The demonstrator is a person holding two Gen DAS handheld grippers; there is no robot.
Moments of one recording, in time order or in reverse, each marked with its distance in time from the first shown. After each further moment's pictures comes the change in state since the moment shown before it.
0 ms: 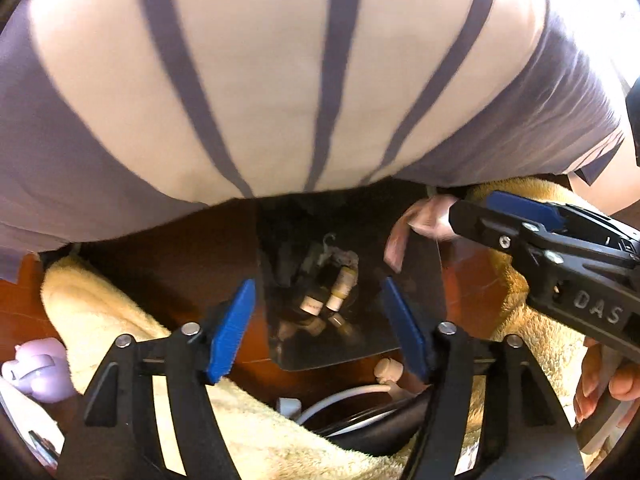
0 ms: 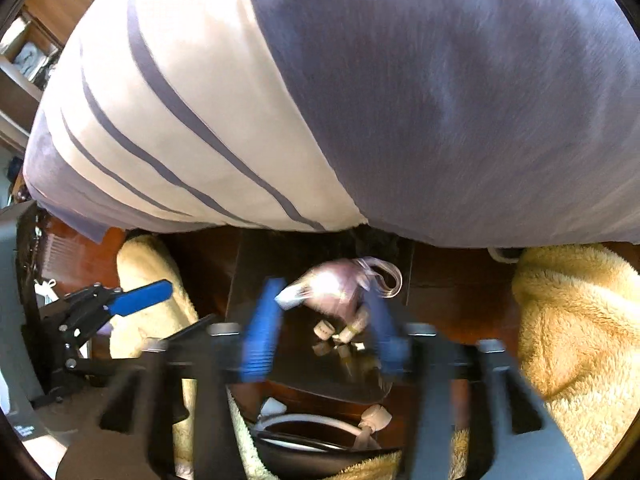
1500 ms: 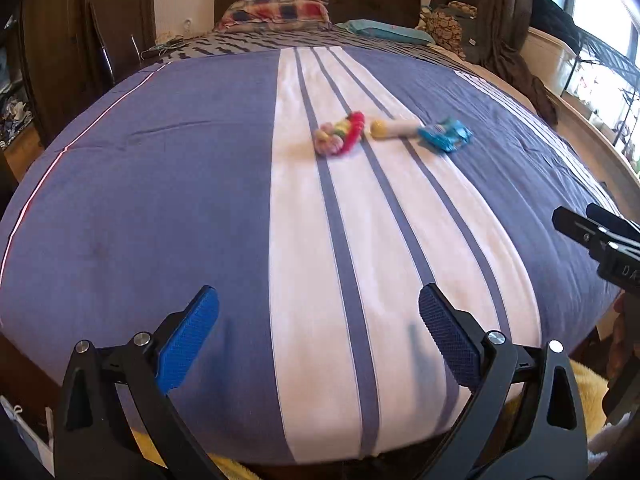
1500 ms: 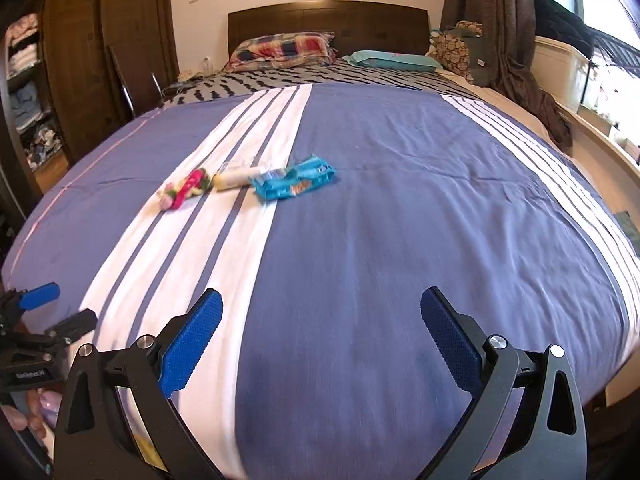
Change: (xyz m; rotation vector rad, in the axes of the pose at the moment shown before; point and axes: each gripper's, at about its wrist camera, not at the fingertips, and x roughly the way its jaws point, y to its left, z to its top) left arm -0.145 0.063 0.173 -0.063 -0.439 0.127; right arm -0.134 0.013 0.185 -0.103 -0.480 -0.220
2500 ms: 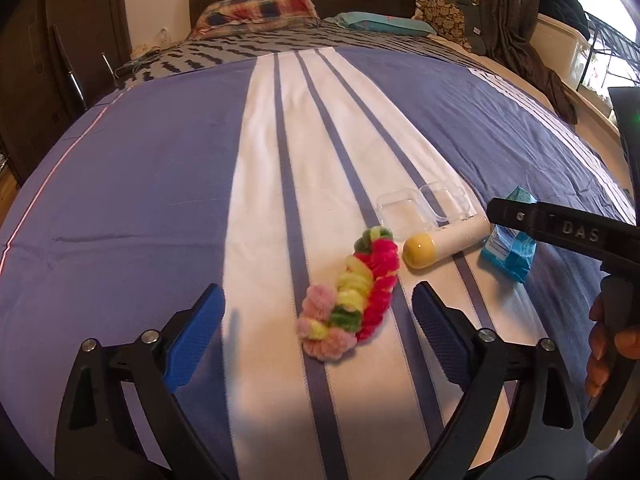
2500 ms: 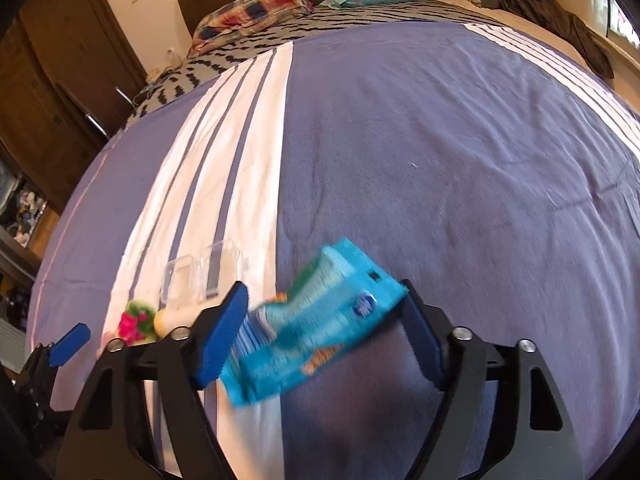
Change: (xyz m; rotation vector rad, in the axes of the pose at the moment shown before) left arm 0.124 -0.015 0.127 0.074 0.020 0.006; right arm 0.173 0.005 0.109 0.229 0.193 0.094
